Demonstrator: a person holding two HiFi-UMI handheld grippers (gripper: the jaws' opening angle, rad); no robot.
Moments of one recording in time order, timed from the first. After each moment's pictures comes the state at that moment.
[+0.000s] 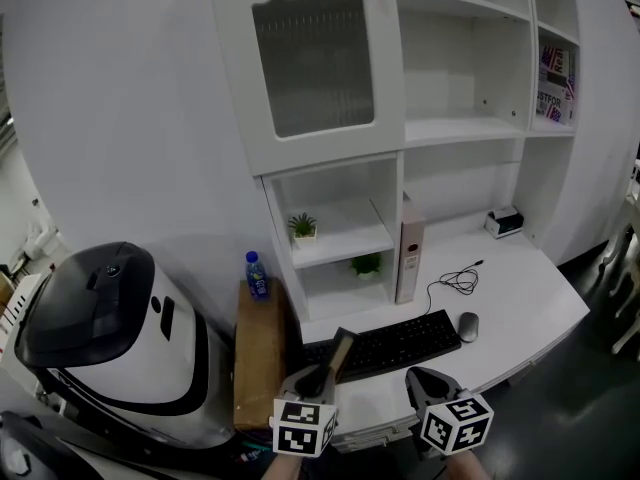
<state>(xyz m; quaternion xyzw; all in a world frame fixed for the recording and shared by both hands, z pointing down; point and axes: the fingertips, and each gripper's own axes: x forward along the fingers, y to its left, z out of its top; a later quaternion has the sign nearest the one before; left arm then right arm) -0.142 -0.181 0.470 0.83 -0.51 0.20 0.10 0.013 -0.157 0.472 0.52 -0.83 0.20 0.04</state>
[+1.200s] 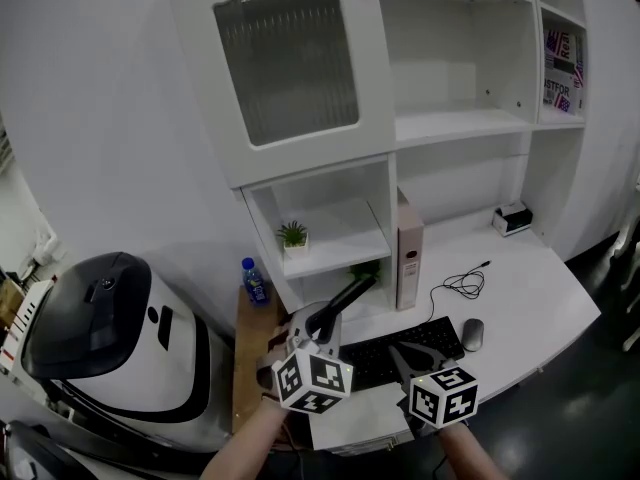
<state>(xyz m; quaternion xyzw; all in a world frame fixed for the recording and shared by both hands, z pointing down) -0.088 -0.298 0.379 0.79 -0.47 0.32 -0.23 0.001 -0.246 0.454 0.47 -0.86 0.20 0.04</state>
